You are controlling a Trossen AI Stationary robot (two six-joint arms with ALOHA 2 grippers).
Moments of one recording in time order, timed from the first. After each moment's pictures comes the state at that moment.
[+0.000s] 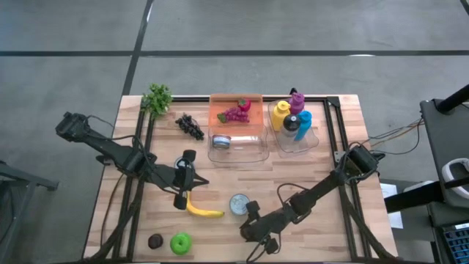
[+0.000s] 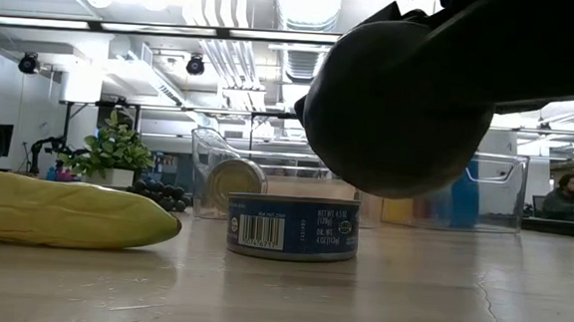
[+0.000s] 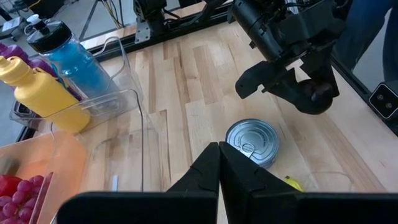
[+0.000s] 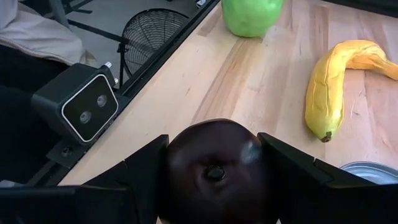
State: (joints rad) left arm -0.47 1.14 0.91 -0.36 -0.38 0.02; right arm 0.59 1.97 1.00 0.45 0.16 0.07
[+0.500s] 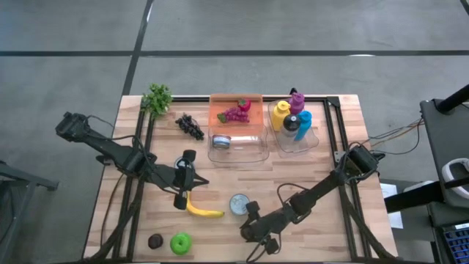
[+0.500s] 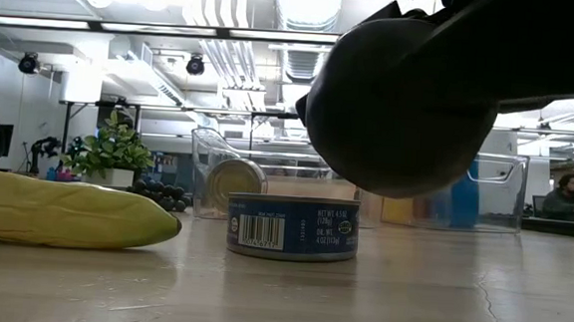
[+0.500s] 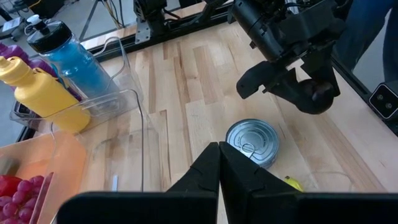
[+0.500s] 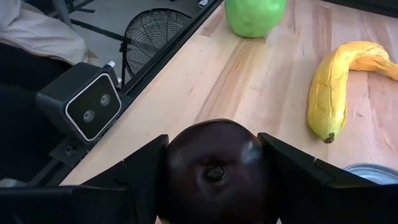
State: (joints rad) left arm -0.47 1.14 0.91 -0.36 -0.38 0.02; right arm 0.59 1.97 1.00 0.46 0.16 0.06
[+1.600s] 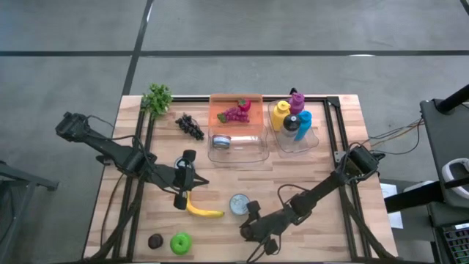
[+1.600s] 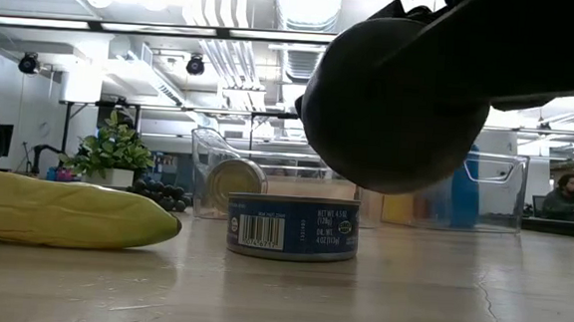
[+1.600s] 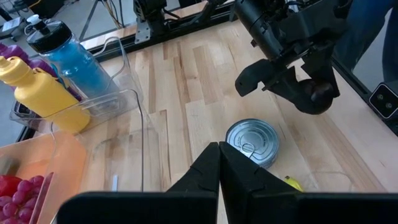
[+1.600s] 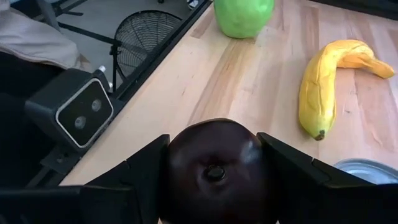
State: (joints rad) left arm -0.47 1.14 0.91 -0.36 -0.38 0.02; right arm 0.60 1.97 1.01 0.45 0.21 0.09
